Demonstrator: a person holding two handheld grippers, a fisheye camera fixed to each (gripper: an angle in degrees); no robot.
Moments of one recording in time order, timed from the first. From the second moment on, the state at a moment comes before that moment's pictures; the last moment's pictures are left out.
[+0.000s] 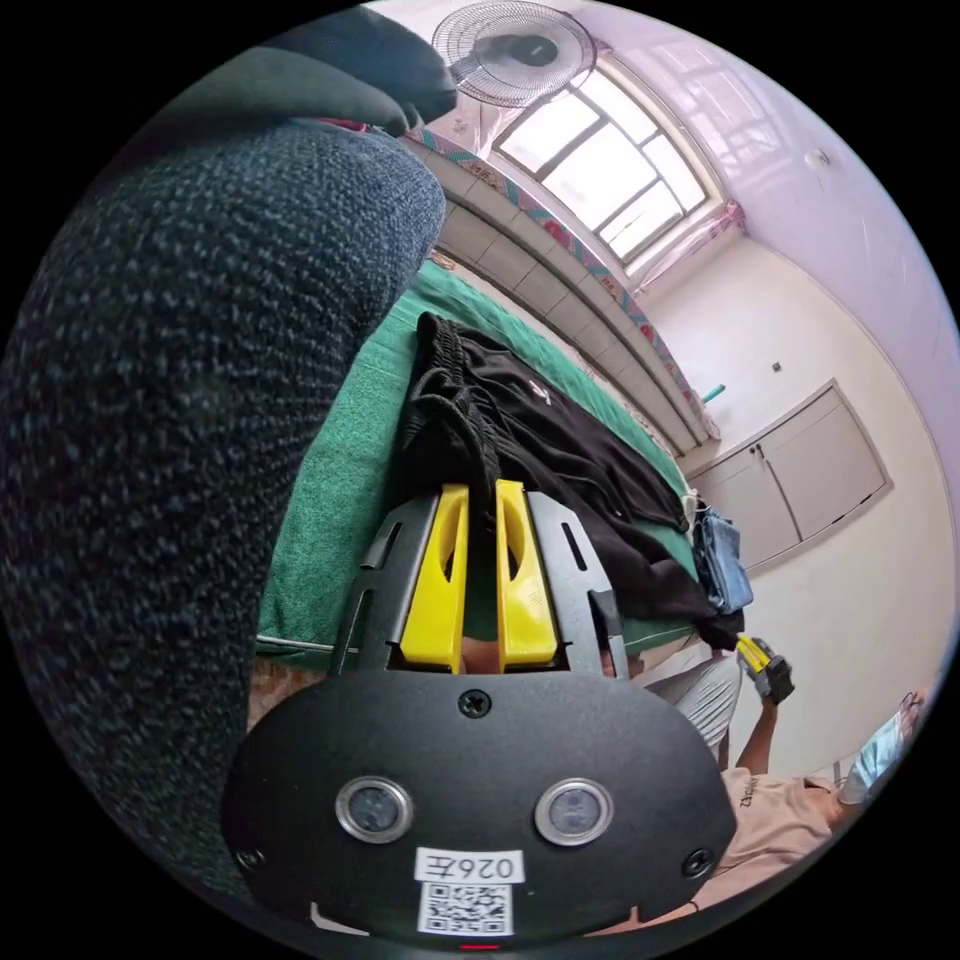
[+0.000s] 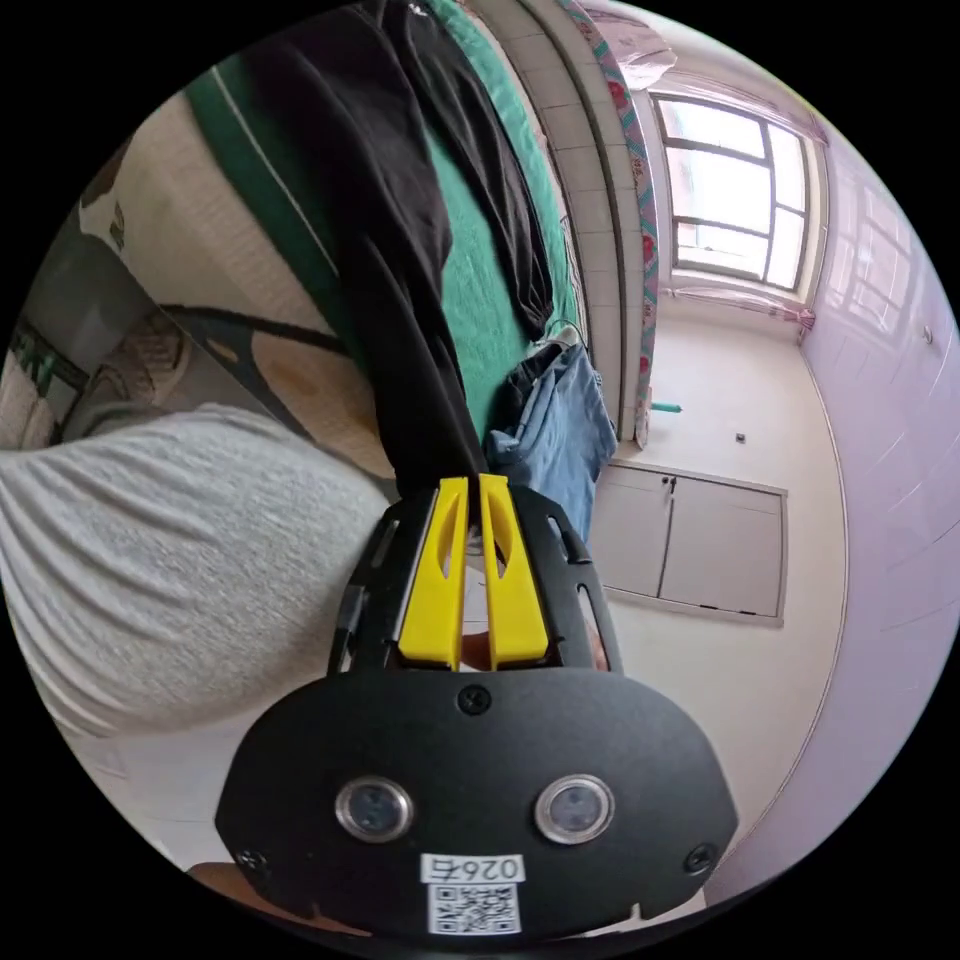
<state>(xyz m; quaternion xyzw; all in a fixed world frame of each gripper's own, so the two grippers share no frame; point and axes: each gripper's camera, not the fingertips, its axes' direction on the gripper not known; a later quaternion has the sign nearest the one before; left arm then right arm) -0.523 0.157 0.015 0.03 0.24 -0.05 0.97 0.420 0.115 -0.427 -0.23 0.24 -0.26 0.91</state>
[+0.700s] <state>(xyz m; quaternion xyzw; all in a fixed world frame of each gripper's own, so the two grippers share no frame) -0.556 0.217 0.109 0.02 0.33 -0.12 0.94 0.605 0.150 -0.388 -0.08 -0.04 0.03 1.00</state>
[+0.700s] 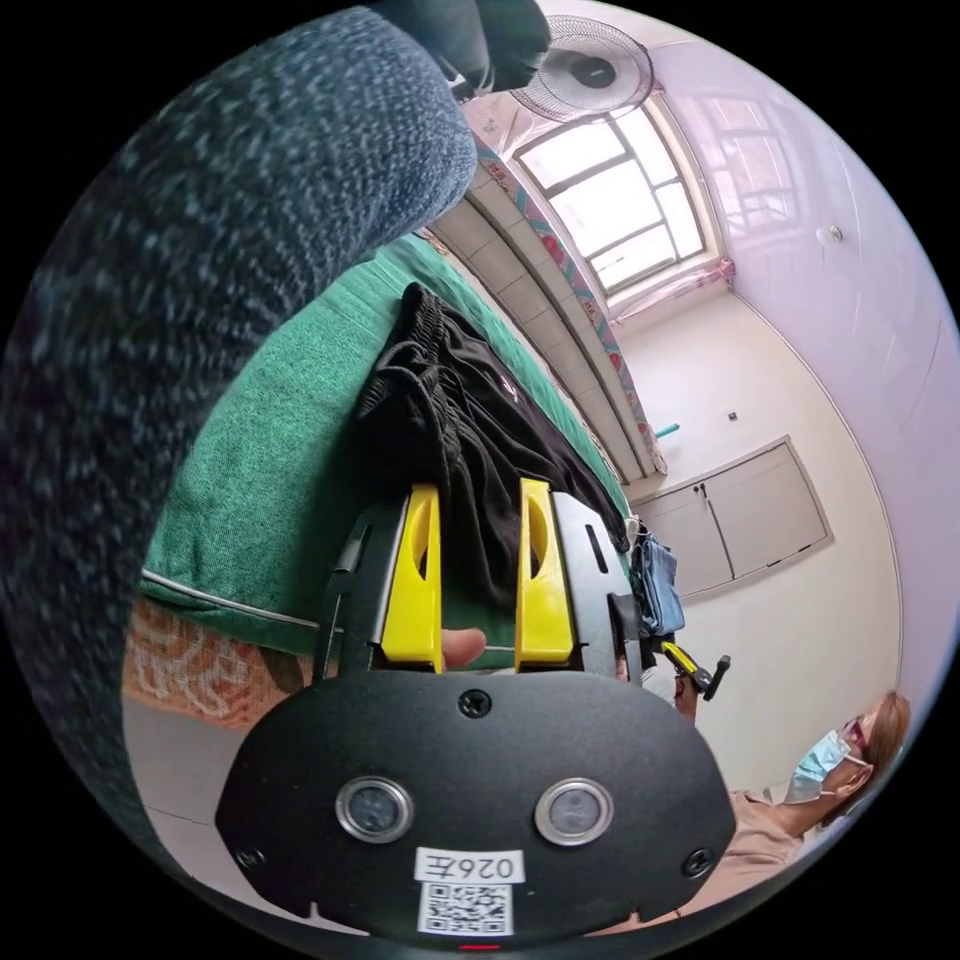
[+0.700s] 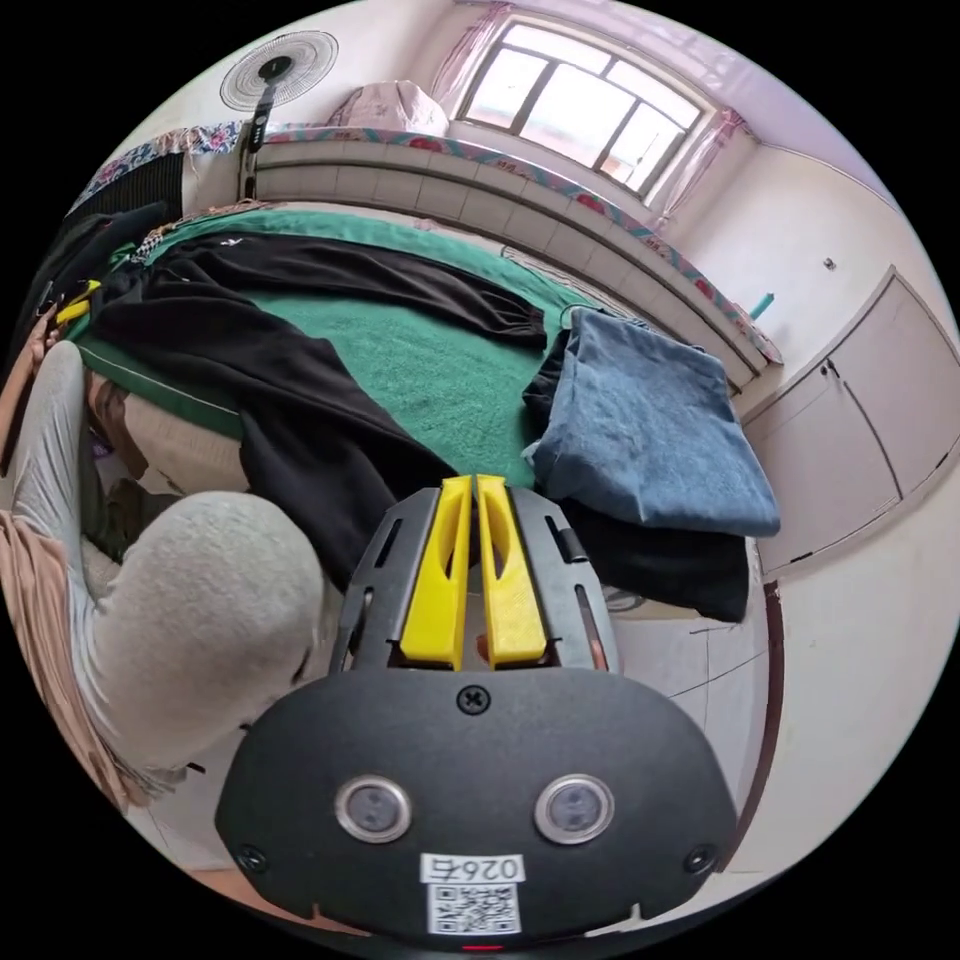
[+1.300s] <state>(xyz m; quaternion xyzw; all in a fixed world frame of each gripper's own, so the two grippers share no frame) -0.605 0.199 0.108 0.08 0.41 -0.14 0.90 0.675 0.131 -0.380 0.02 -0.15 0.12 0.98</state>
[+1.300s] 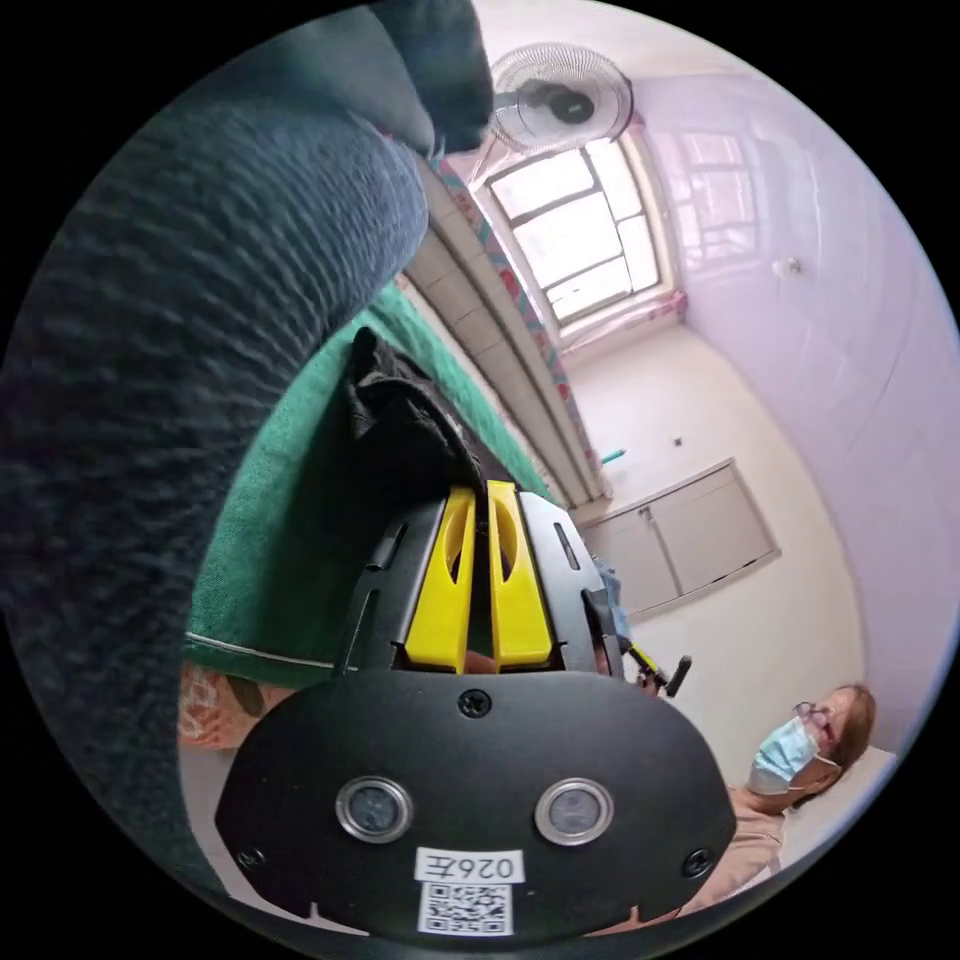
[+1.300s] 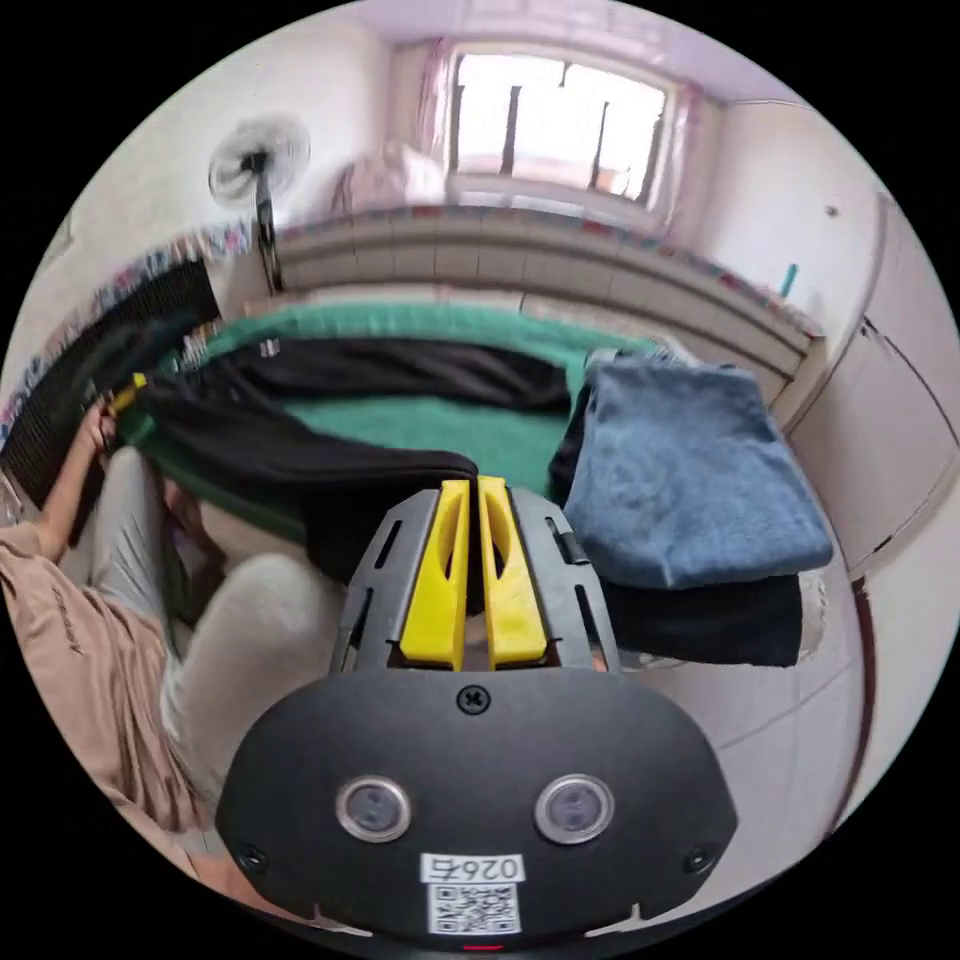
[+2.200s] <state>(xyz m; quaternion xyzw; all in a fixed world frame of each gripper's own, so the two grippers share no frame) -0.539 -0.154 0.210 -0.02 0.29 -0.15 0.95 0.648 -0.214 0.006 -0.15 0.03 0.08 0.99</state>
